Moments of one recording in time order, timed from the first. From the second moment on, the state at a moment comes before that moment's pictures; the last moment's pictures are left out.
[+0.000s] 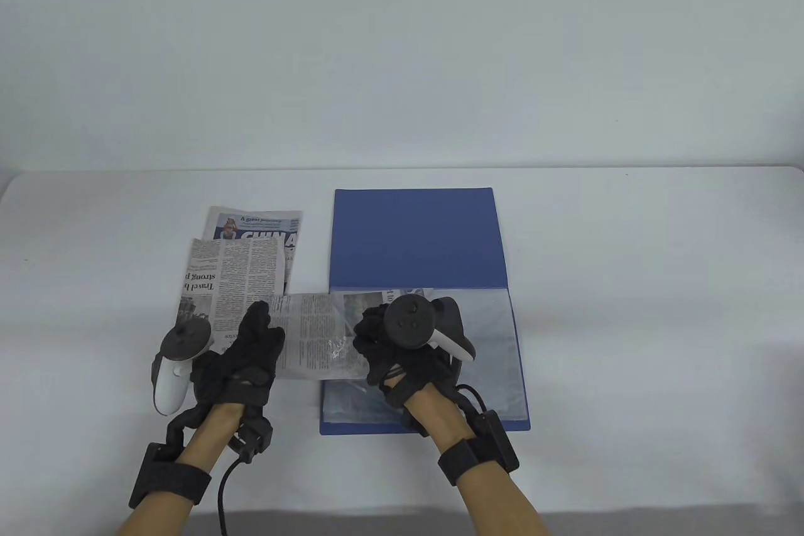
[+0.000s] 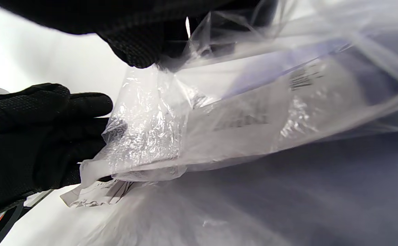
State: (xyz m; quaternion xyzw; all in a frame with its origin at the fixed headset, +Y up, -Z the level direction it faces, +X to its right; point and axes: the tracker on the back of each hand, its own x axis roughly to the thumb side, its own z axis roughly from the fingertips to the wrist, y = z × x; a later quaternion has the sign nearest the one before) left_hand -0.284 -0.759 -0.339 -0.22 0.00 0.58 0.78; right_hand 0.000 -0.723 -0.370 0.23 0.11 0.92 0.28
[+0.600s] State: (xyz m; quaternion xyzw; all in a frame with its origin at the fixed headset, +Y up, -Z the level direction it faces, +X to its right) left_hand -0.230 -0.755 -0.346 -0.27 -0.08 0.49 0.82; right_hand 0.004 -0.721 -0.373 0.22 0.09 0.92 0.30
